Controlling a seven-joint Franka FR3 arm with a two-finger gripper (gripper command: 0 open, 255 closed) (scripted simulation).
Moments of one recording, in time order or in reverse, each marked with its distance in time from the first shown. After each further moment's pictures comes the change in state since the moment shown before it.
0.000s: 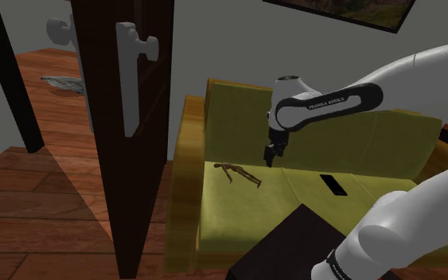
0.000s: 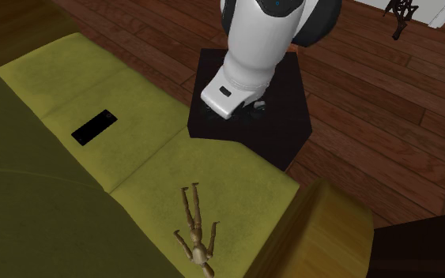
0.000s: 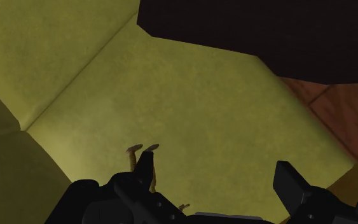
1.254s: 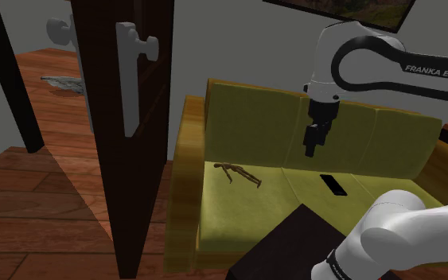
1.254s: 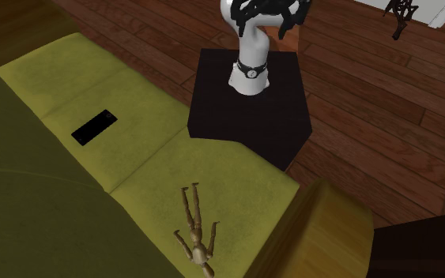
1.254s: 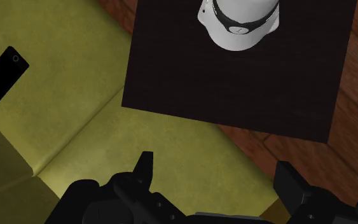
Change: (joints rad) arm 0.053 -0.490 0.095 0.073 0.111 -0.646 0.046
